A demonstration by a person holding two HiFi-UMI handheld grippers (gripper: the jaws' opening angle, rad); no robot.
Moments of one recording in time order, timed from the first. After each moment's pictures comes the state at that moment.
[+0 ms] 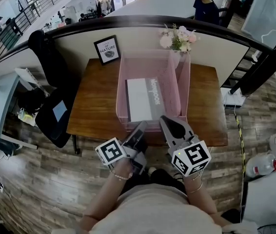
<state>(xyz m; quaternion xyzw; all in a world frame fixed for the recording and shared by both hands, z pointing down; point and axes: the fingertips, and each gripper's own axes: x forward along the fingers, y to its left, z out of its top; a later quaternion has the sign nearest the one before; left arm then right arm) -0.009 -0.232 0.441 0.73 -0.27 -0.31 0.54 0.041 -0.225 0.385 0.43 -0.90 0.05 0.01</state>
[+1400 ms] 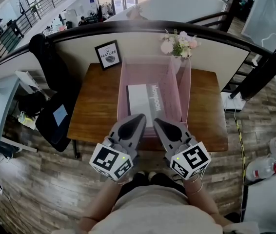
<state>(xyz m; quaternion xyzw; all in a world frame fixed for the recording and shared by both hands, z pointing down) -0.020 -0.235 0.343 0.91 -0.40 -0.08 0.06 0.014 -0.228 0.357 0.37 -0.93 0.03 -0.01</state>
